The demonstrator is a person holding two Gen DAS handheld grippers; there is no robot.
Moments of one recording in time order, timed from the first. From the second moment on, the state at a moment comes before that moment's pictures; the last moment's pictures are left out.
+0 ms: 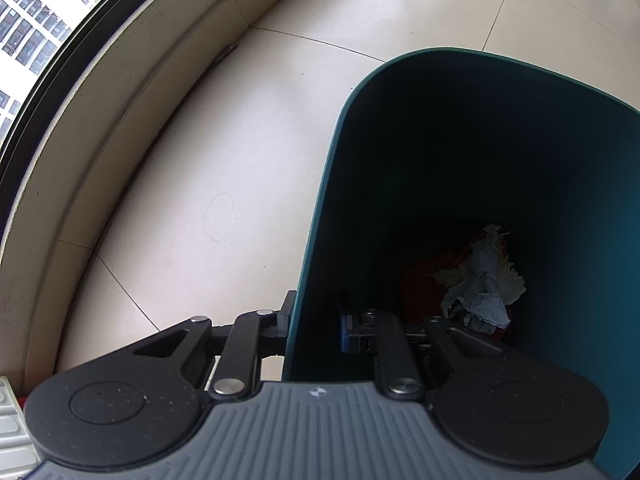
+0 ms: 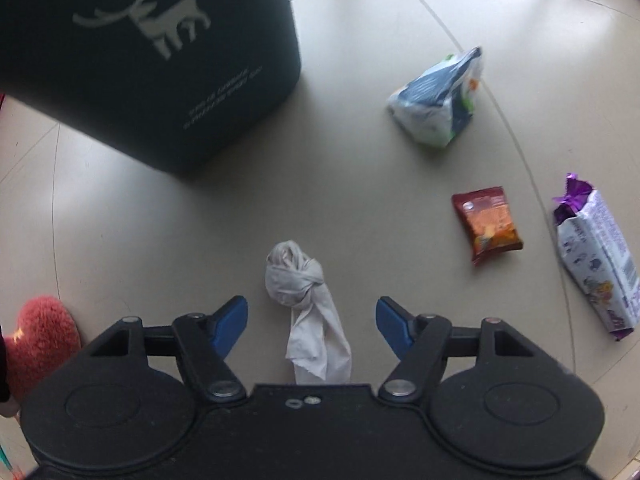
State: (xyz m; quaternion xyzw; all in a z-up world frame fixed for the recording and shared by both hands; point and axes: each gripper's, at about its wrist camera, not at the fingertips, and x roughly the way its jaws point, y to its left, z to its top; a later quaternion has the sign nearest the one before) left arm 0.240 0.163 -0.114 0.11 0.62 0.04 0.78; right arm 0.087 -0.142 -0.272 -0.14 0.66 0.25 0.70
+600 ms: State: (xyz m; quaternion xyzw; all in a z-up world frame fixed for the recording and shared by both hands) left arm 0.240 0.162 -0.117 0.11 0.62 0.04 0.78; right arm 0.072 -0.109 -0.339 -0.14 0.68 0.21 0.69
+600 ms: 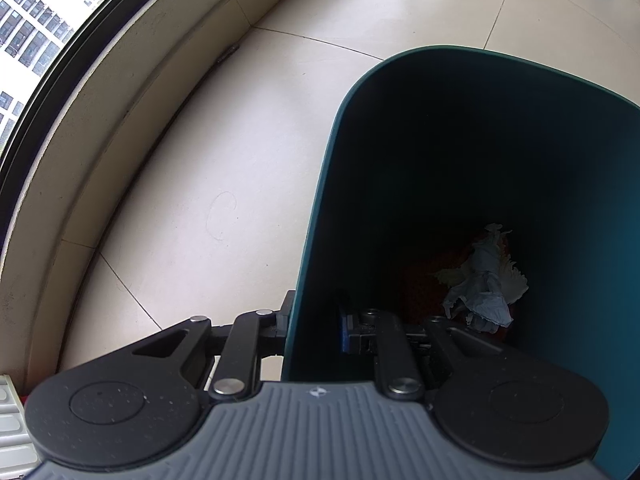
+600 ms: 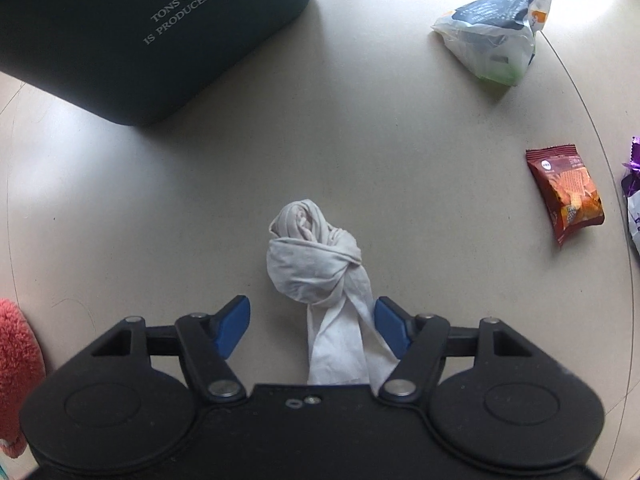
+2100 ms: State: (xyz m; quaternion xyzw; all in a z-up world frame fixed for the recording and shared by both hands) left arm 0.245 0.166 -0.116 0.10 0.63 0.03 0.77; right arm 0.187 -0.009 -0.029 0.03 0.54 0.31 0.78
